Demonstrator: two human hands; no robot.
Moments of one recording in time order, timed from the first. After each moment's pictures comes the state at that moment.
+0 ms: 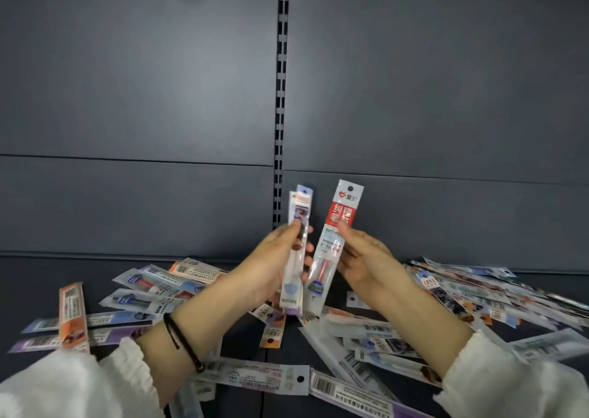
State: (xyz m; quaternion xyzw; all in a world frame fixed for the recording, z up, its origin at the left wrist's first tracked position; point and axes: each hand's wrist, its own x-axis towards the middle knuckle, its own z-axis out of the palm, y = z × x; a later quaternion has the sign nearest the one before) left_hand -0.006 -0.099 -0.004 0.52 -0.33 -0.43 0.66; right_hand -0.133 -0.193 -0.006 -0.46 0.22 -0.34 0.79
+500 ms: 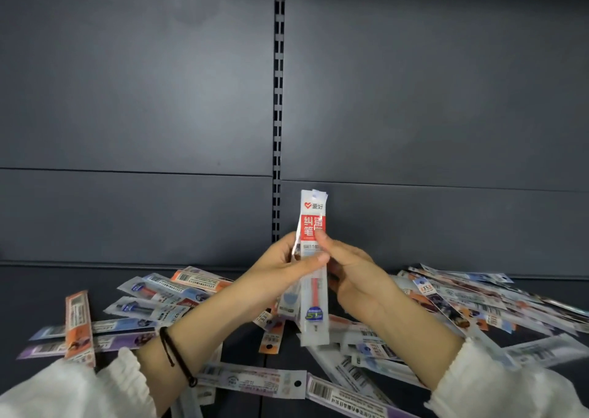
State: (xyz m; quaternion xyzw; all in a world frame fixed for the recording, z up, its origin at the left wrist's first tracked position) left_hand -0.018 -0.081 -0.003 0.53 -0.49 -0.35 0.60; right_hand -0.130 -0.167 0.004 -0.52 0.20 -0.29 0.78
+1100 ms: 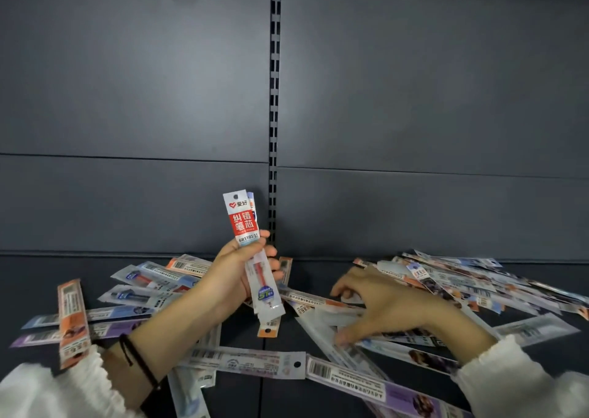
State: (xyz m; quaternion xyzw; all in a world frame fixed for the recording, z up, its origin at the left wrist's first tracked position) left_hand 0.018 -0.062 -0.030 0.45 -0.29 -0.41 0.74; right_hand -0.185 -0.202 -0.023 -0.96 0.22 0.04 0.15
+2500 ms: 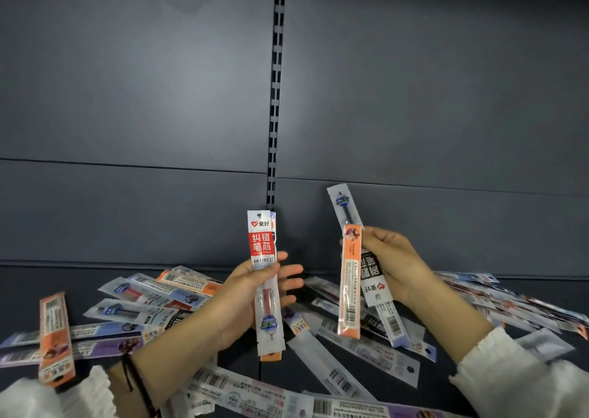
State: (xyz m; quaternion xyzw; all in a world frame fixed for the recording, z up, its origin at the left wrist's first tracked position) left_hand 0.005 -0.068 -0.034 0.46 -0.32 -0.46 0.69; right_hand -0.160 -0.221 0.009 -0.60 0.29 -0.35 0.66
